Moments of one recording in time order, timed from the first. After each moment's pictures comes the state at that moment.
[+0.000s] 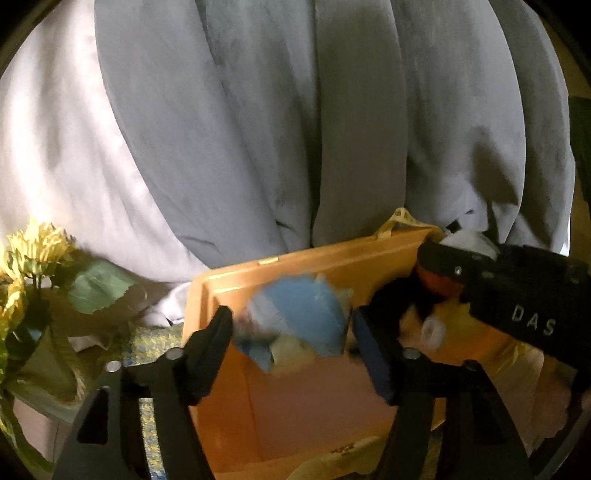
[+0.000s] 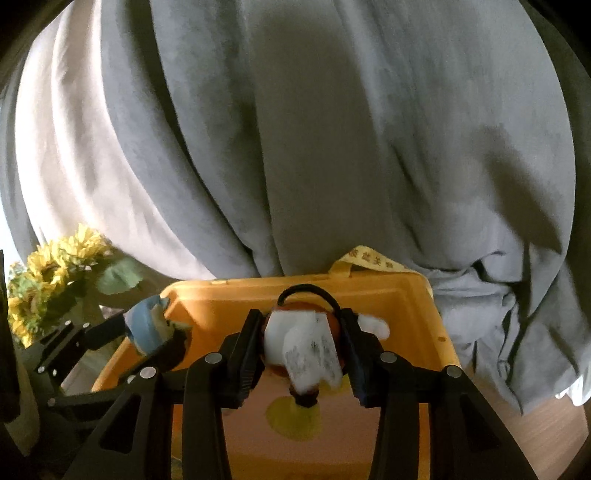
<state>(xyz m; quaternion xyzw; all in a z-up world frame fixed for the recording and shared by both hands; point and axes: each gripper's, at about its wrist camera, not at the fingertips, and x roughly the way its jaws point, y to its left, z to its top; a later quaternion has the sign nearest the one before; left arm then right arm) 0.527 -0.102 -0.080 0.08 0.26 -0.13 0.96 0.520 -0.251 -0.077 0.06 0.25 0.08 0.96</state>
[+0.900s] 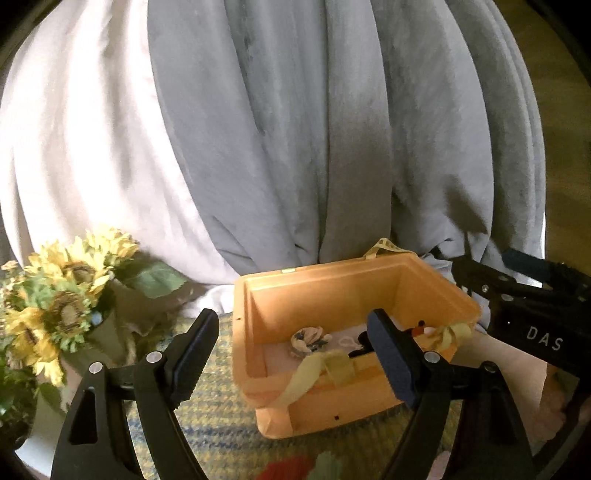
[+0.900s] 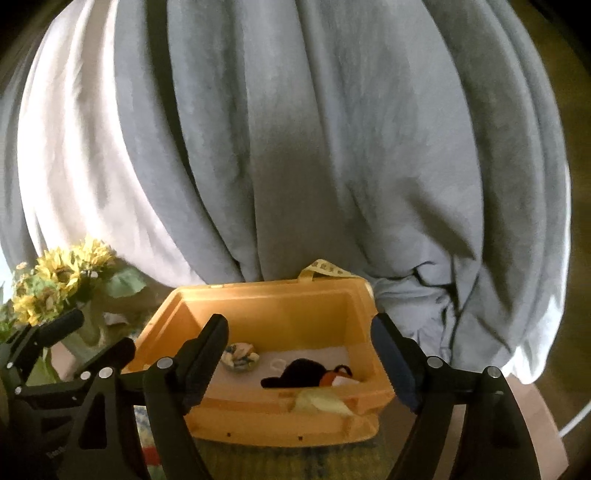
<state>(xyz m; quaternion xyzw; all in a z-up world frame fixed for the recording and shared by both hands) 0.425 -0.078 -0.027 0.05 0.22 -0.09 0.97 0.422 -0.251 -0.032 0.04 0.21 0.01 0.98</state>
